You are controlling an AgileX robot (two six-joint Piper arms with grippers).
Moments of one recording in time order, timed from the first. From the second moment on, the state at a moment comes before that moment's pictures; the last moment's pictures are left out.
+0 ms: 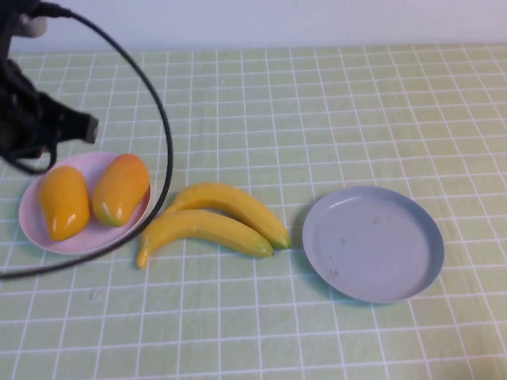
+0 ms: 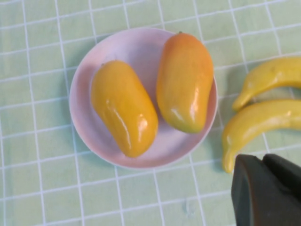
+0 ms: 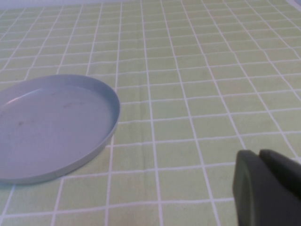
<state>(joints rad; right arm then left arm) 0.02 -0.01 0.02 0.06 0.35 0.03 -0.34 1.32 -1.33 0.18 1.04 -0.18</state>
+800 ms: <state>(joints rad) 0.02 -0.01 0.02 0.06 0.35 0.03 -0.34 0.69 -0.52 0.38 0.63 -0.38</state>
